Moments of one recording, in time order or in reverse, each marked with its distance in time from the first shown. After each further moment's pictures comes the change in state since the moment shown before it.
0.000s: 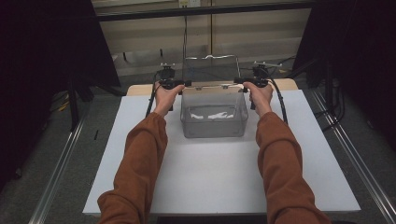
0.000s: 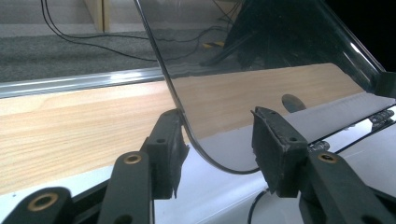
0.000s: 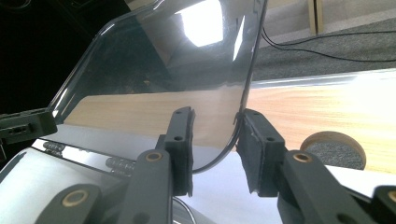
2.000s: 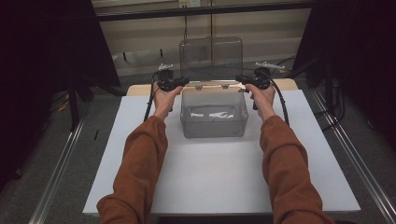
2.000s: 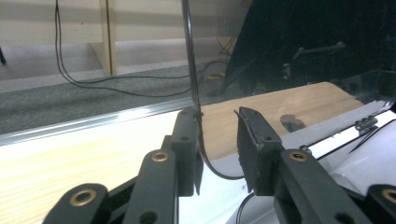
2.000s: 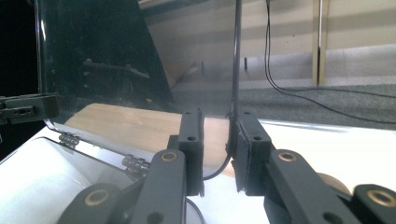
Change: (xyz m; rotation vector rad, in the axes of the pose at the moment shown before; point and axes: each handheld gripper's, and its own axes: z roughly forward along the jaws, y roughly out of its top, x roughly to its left) left arm -0.007 -0.006 -0.013 -0.145 0.019 0.110; right arm 0.004 -0.004 -0.013 -0.138 0.038 -0.180
